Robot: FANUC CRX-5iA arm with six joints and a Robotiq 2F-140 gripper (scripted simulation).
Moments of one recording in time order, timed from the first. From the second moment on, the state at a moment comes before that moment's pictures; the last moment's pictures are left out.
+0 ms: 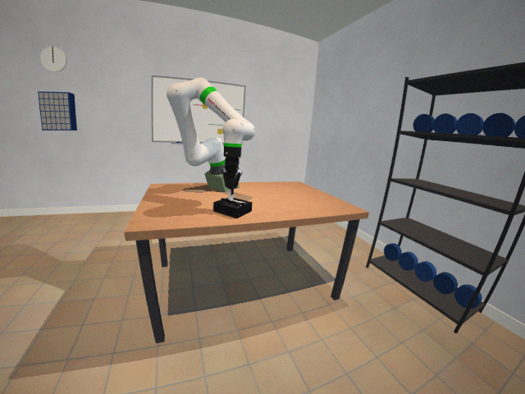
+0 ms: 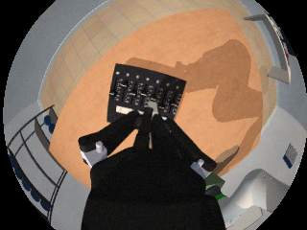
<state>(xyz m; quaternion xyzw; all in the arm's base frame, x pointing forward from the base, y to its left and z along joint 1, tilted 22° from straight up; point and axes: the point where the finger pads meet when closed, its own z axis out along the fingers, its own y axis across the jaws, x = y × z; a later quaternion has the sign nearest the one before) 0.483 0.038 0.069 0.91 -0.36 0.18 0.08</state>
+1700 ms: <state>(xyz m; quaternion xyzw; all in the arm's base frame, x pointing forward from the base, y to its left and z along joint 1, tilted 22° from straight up) 0.468 0.052 0.103 0.91 -0.36 0.18 0.08</state>
